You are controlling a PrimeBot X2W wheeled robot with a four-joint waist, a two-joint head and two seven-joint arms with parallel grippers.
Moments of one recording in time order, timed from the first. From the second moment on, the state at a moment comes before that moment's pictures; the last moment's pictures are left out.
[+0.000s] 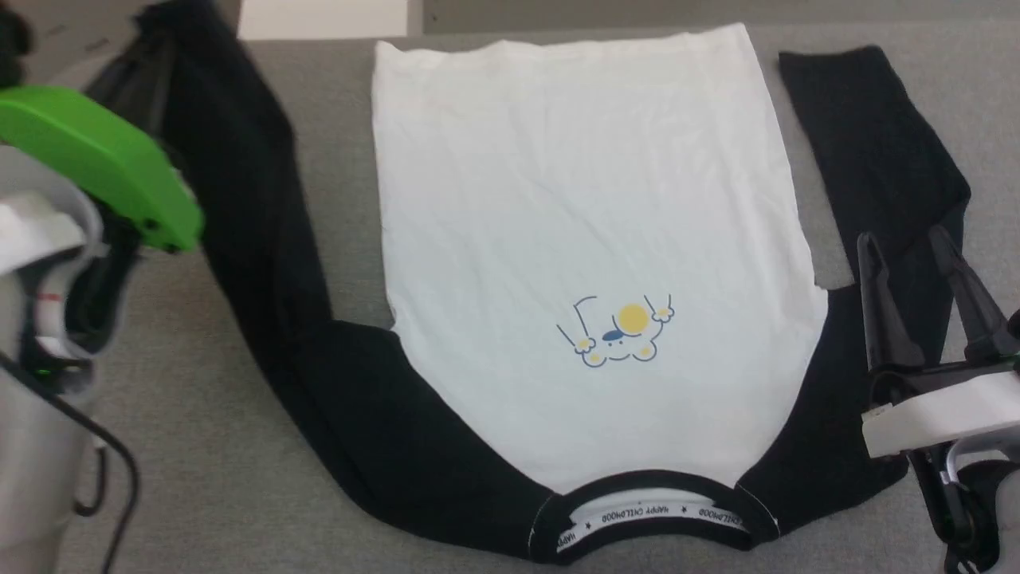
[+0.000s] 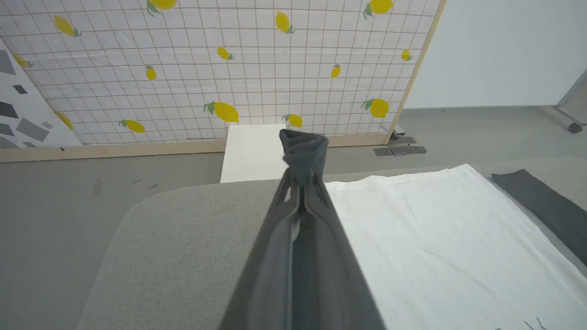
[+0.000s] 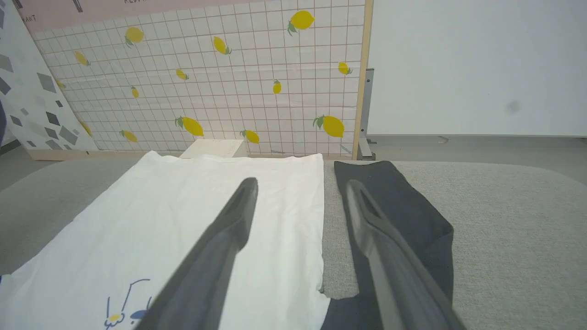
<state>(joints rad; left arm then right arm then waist) -0.62 0.58 -0.20 -0.20 -0.66 0.17 0.51 -0.10 -0.15 -0.09 -0.18 0.23 0.13 0.03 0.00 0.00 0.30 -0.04</state>
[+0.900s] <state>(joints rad) -0.50 0.06 -0.88 0.16 -0.70 0.04 0.33 -0.02 -0.12 -0.08 -0.19 0.23 0.13 0.07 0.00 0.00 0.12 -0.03</state>
